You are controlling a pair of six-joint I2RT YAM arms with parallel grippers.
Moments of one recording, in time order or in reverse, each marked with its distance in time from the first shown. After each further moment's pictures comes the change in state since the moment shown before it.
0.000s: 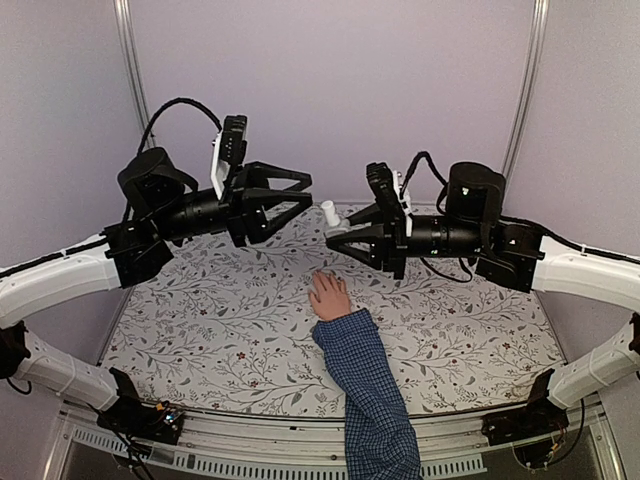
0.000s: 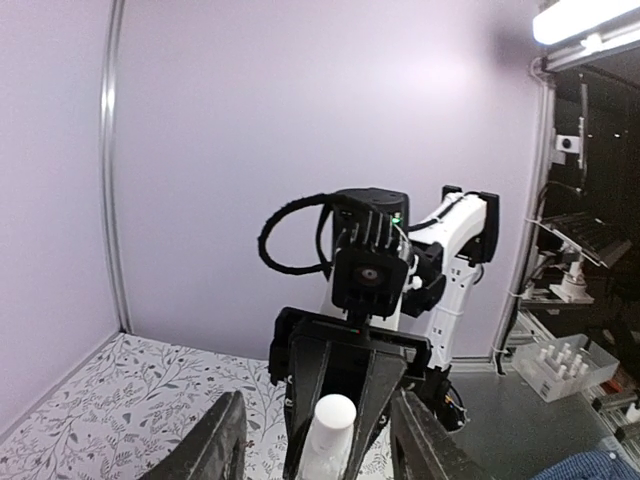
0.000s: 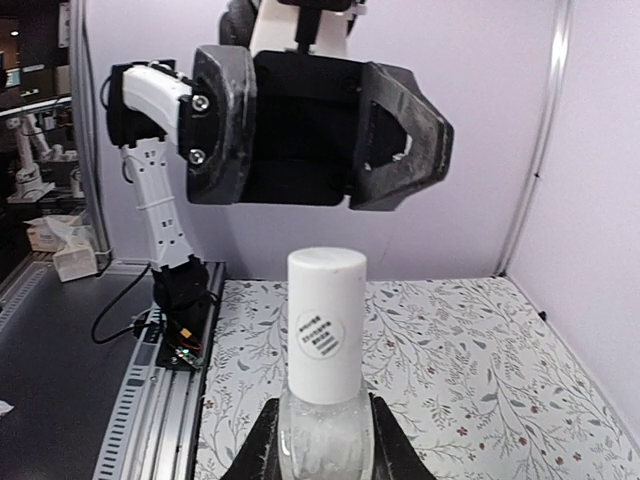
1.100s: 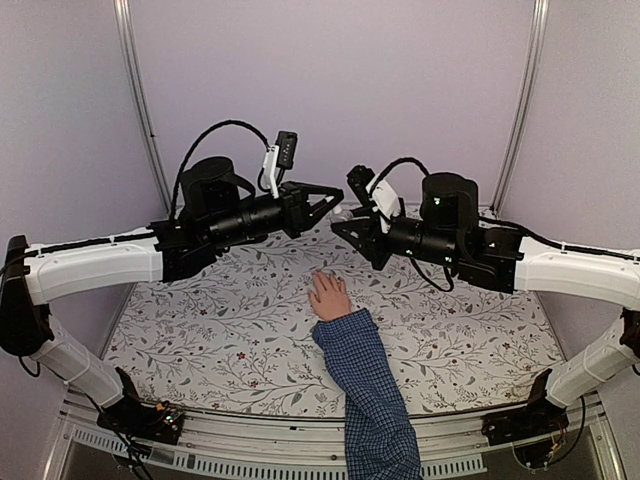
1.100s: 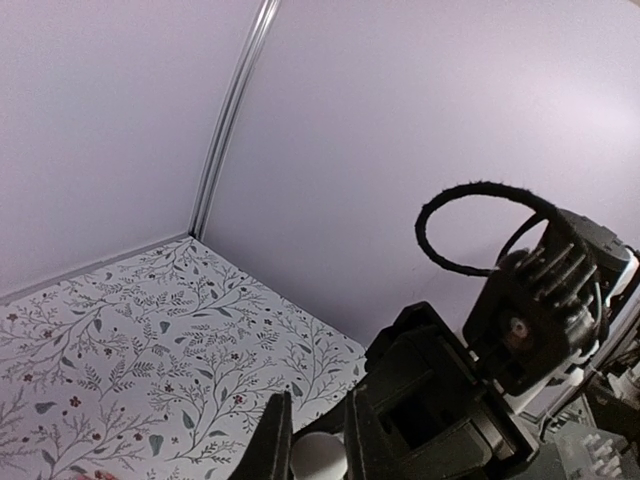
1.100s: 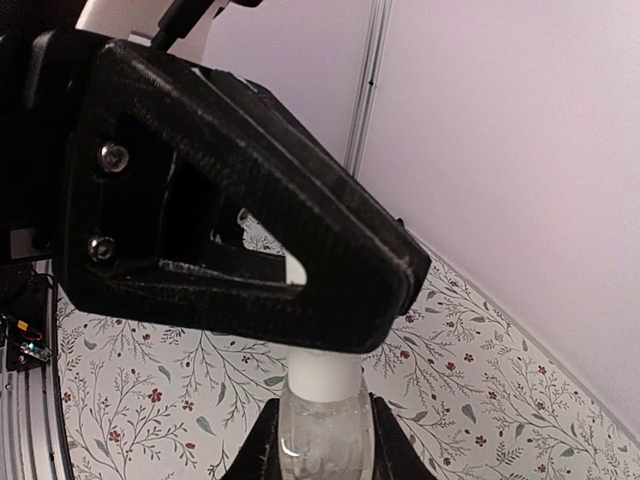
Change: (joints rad) left arm -0.047 0.217 0.077 -0.063 -0.393 -0.198; right arm 0.021 0.085 0.013 -0.051 0.508 -0.022
